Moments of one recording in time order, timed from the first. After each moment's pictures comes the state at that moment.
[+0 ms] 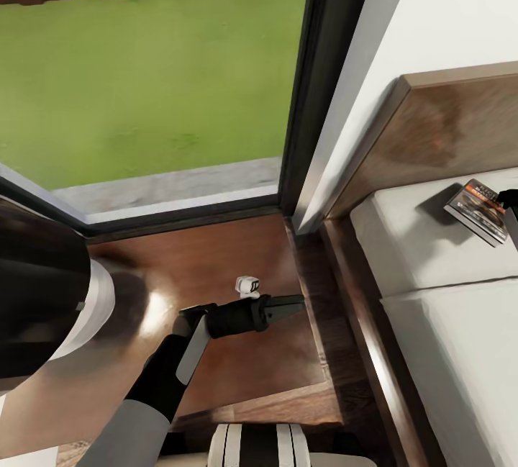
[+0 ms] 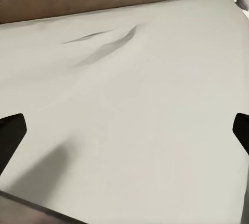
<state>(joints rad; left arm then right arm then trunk) -0.60 -0.17 -0.17 -1.08 0.44 0.65 -1.25 -1.39 -0.51 -0.32 -0.36 0.30 0.18 -0.26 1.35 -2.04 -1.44</state>
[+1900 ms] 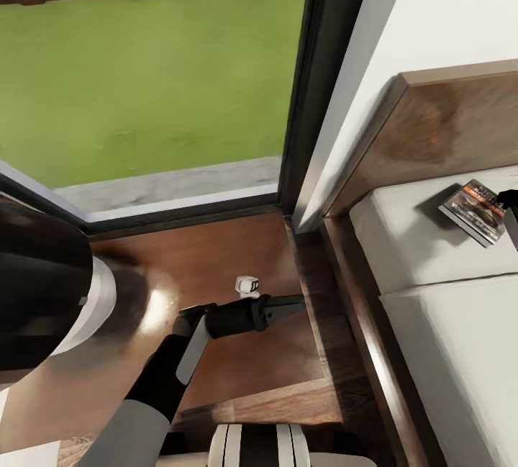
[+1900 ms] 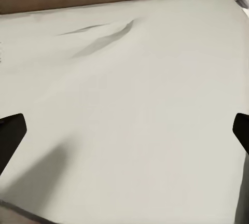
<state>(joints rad) -0.60 -0.17 -0.17 -1.08 0.44 0.65 -1.25 -1.39 -0.51 -0.32 -0.36 0.30 0.19 -0.26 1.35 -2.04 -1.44</state>
